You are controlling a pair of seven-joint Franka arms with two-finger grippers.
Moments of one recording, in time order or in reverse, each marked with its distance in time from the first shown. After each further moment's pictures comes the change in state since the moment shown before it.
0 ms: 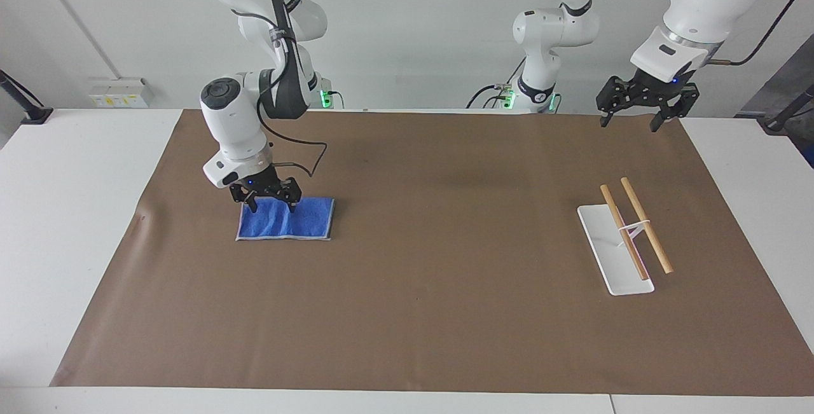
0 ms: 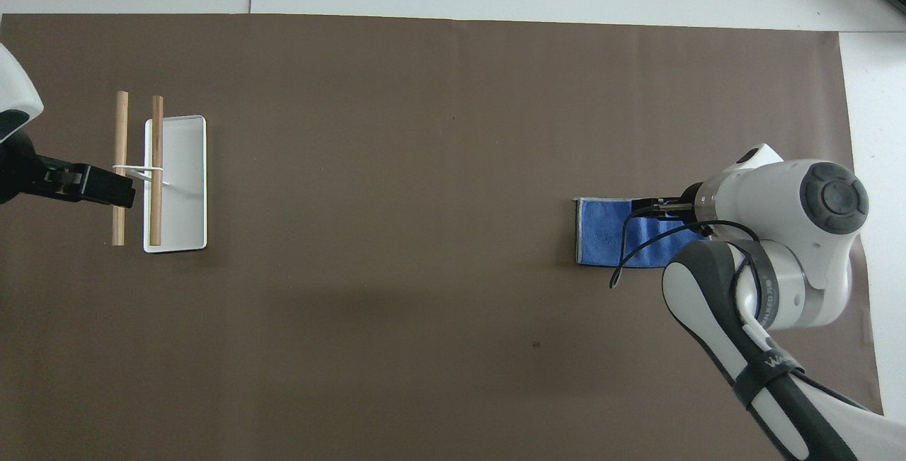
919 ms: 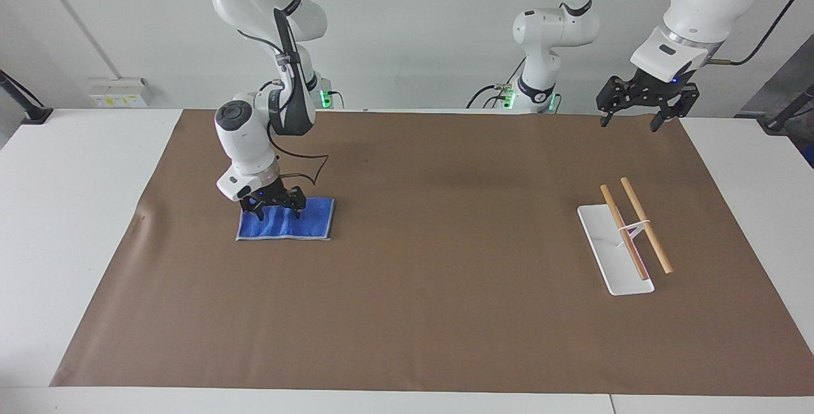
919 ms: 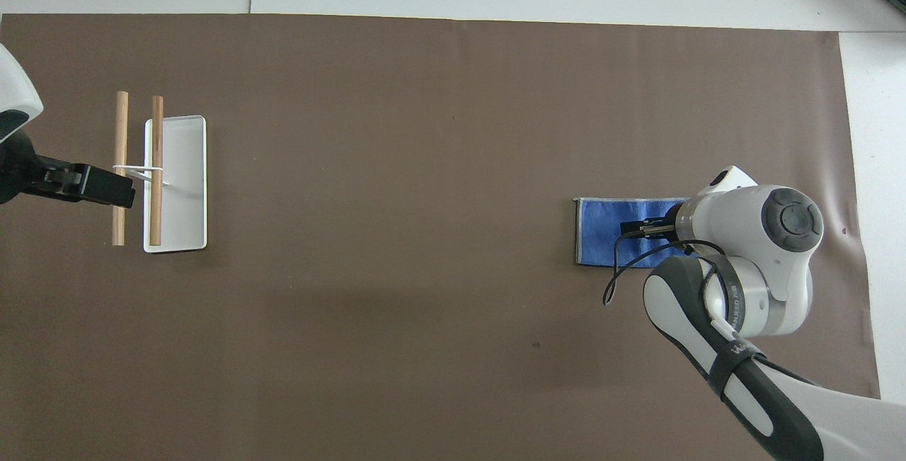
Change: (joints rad) left arm 0.000 0.000 0.000 0.000 0.000 0.000 0.000; right arm -0.005 0.057 0.000 -0.084 0.000 0.113 -0.102
